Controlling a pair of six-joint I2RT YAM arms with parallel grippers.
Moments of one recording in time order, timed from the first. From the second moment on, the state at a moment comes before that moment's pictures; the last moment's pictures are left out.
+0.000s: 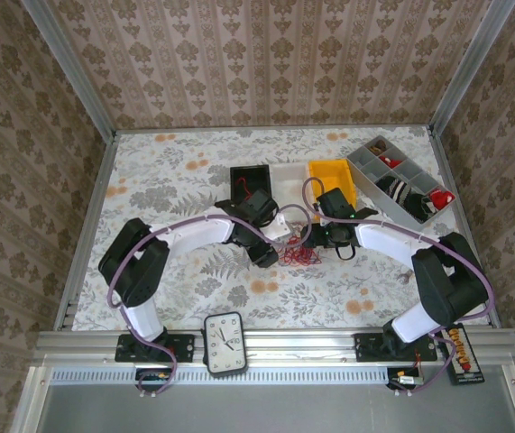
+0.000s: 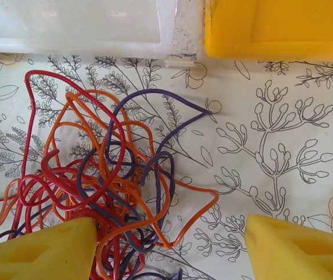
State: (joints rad) left arm -0.84 1.77 1.17 -0.66 0.22 0.29; right arm 0.44 1.54 0.85 -0.43 -0.06 0.37
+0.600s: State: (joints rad) left arm -0.84 1.88 1.20 -0.60 0.21 0.31; right arm 0.44 1.54 0.86 -0.44 -0.06 0.37
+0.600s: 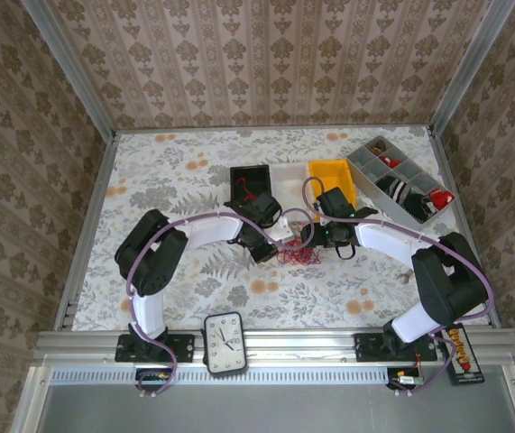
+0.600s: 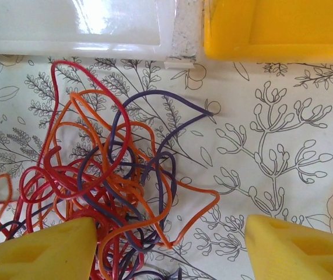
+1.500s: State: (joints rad) left arm -0.70 1.38 1.08 -0.54 0.40 0.24; right arm 0.40 1.63 0.87 -0.46 -0.06 0.37
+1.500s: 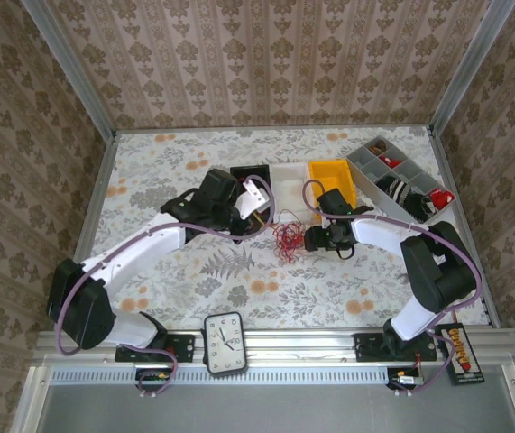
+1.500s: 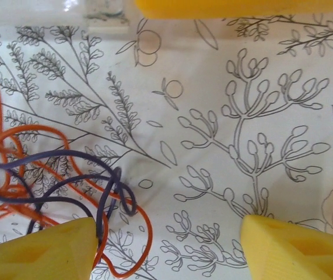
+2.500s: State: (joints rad) left arm -0.72 1.41 1.19 -0.67 0.52 0.24; right arm 0.51 1.48 0.88 -0.28 -0.39 0.30
